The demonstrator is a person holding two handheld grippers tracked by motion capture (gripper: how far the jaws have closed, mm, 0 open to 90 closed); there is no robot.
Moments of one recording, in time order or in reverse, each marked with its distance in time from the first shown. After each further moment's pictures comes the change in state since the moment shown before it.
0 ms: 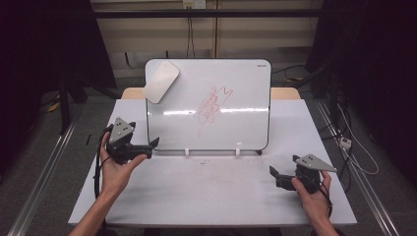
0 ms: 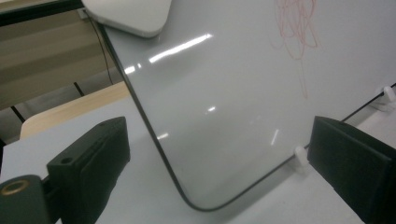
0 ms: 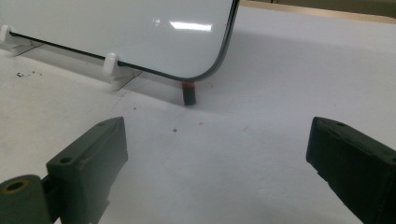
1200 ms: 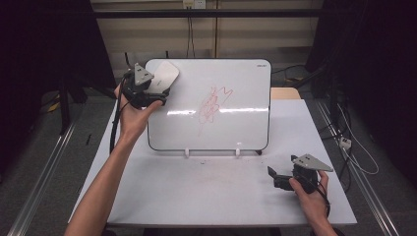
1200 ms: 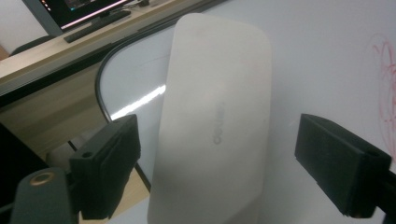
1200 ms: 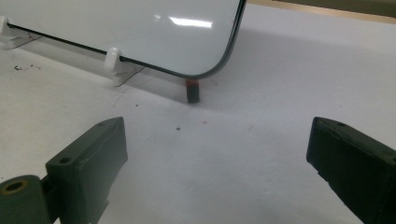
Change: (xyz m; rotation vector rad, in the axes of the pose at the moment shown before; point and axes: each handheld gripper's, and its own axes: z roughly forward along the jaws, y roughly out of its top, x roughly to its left) left arm 0.033 0.106 0.080 0.023 0.139 0.148; right arm 0.004 0.001 0.003 0.015 -0.005 -0.025
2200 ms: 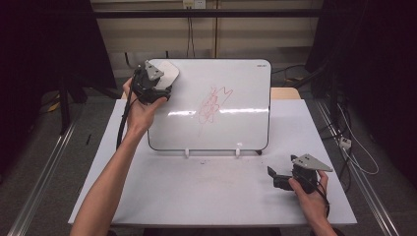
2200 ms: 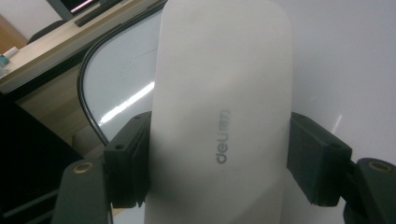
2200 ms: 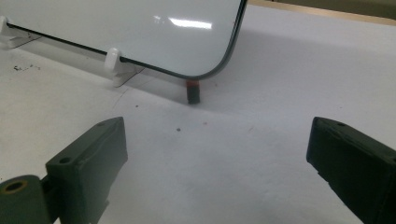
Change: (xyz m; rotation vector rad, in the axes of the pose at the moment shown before) left arm -0.006 0.009 0.020 0.089 0.048 0.015; right arm 0.001 0.000 0.001 -0.003 -0.002 -0.003
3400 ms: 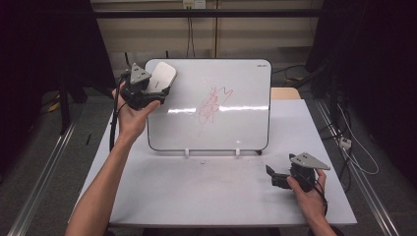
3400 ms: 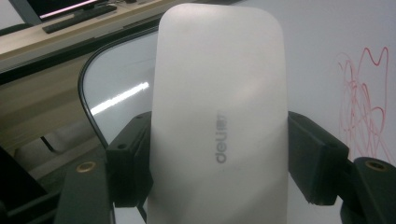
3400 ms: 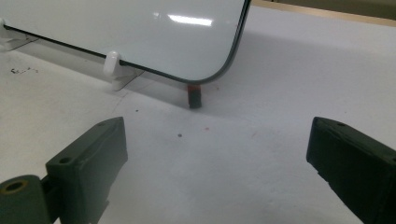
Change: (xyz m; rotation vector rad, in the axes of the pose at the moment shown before) left arm 0.007 -0.010 -0.034 -0.116 -0.124 -0.107; right arm 0.002 0.003 0.005 0.003 -0.004 0.000
